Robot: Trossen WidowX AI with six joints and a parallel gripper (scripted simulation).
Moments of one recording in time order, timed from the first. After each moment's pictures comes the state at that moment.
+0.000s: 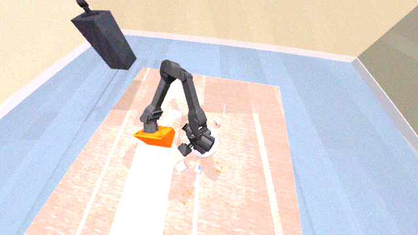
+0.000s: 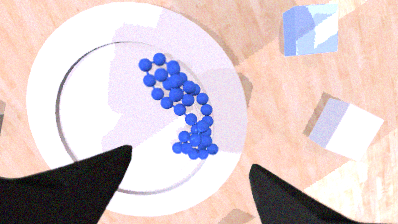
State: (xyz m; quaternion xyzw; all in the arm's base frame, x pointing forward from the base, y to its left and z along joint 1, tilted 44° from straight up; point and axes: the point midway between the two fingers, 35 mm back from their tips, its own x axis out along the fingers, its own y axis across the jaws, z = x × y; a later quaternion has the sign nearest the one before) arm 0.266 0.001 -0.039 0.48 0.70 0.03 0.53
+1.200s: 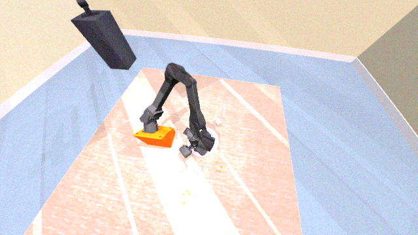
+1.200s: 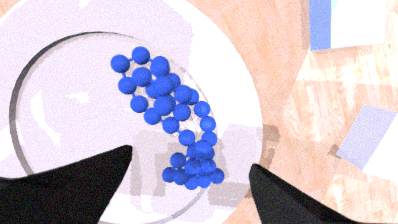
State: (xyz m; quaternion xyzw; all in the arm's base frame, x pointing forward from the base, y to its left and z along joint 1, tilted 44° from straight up) arm 0.265 0.028 -0.067 0.48 0.70 0.02 0.53
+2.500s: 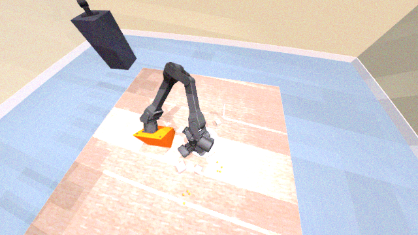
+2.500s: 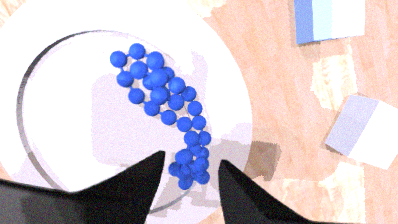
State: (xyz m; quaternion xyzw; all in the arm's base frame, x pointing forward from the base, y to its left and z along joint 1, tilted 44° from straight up) arm 0.261 0.020 -0.061 0.48 0.70 0.02 0.52
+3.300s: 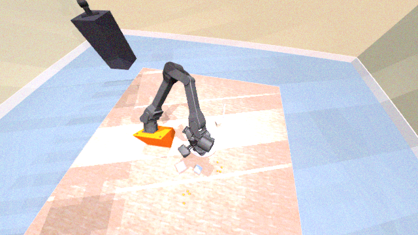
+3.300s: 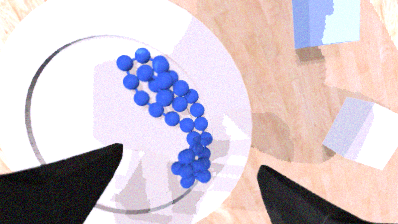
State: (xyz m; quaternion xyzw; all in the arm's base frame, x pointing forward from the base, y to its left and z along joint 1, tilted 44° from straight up) arm 0.263 0.017 -0.058 0.48 0.70 0.02 0.53
